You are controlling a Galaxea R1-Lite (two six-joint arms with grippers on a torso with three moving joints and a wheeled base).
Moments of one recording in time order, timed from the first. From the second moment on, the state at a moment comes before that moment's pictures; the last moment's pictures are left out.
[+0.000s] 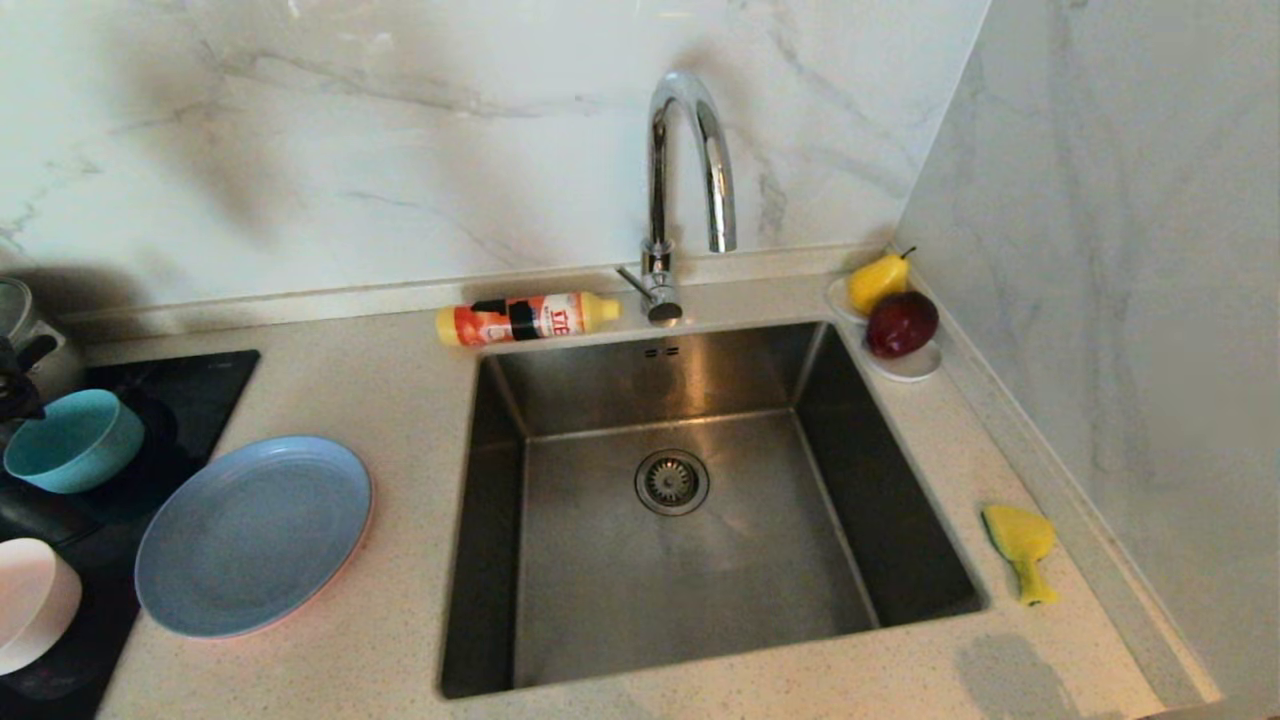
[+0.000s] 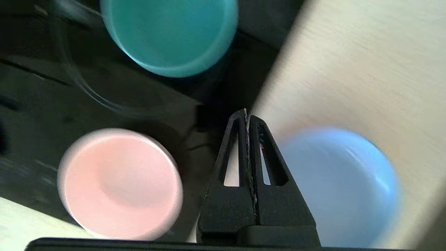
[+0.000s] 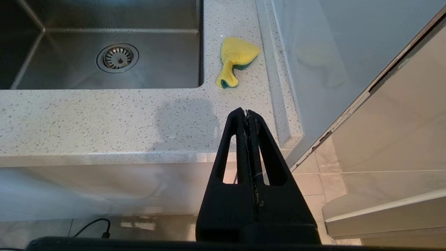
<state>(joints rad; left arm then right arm) 0.66 1.77 -1.53 0.44 -0.23 -0.07 0.00 0.00 0.00 0.01 0.02 -0.03</state>
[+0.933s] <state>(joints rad) 0.67 1.88 -1.53 0.56 -0.19 -0.10 0.00 0.00 0.00 0.01 0.02 -0.03</state>
